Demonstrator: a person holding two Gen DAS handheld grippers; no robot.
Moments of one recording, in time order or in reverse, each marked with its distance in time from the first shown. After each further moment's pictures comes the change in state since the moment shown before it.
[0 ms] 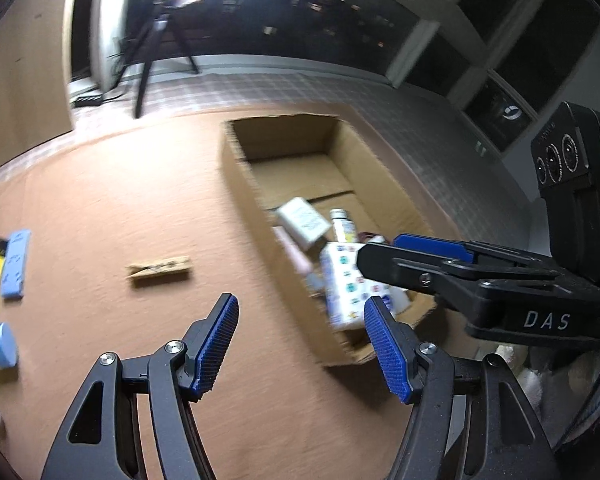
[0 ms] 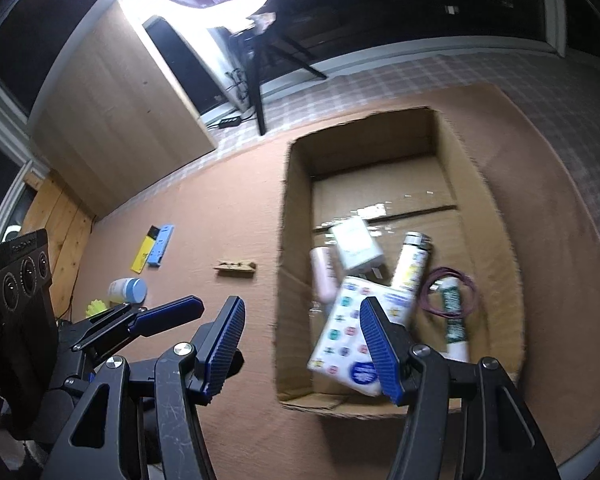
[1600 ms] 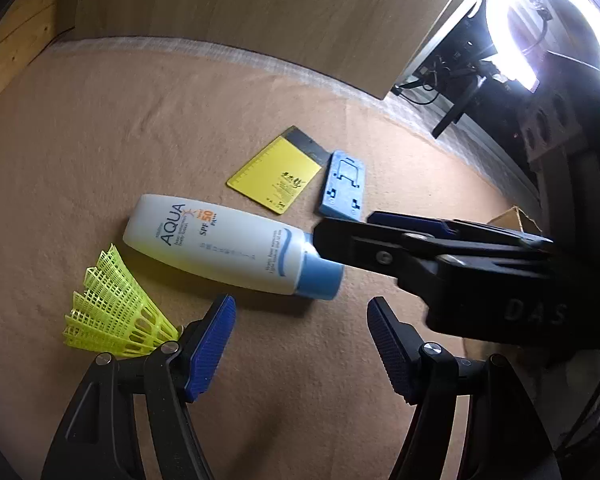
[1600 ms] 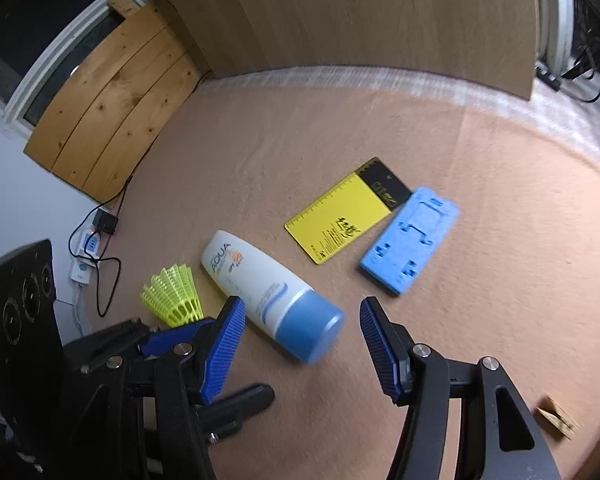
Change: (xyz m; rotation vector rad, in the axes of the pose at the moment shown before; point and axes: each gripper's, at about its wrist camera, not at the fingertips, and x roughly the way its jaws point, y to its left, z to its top) left arm -0.093 0.268 -0.093 -0.539 -0.068 0.250; right arm 0.210 0.286 0.007 -0.470 0.354 0.262
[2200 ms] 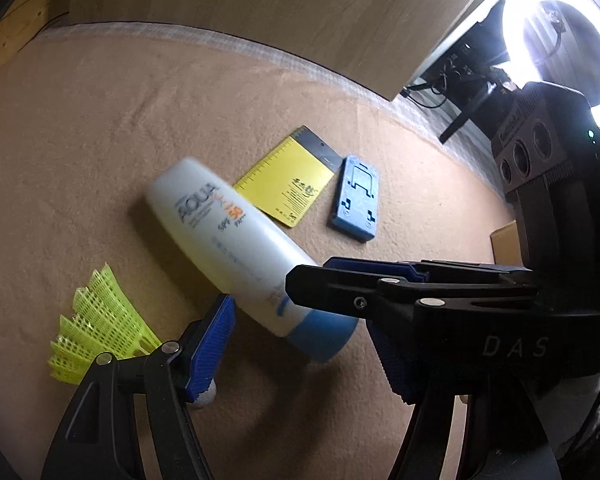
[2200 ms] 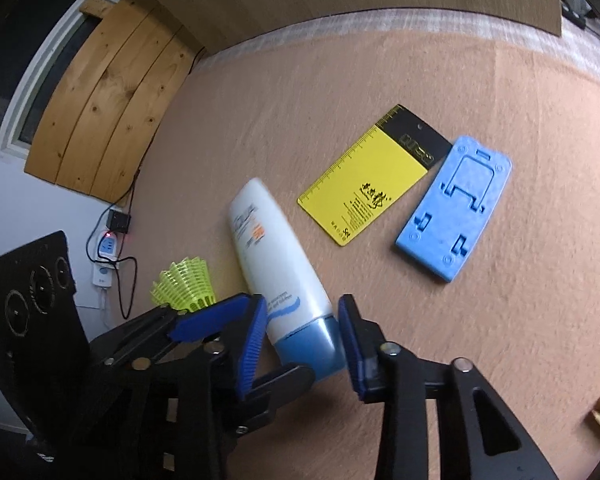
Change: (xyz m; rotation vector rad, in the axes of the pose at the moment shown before) left arm 0.022 0.014 0.012 -0.014 0.018 -0.050; right arm 0.034 -0.012 0.001 0.117 0.119 0.127
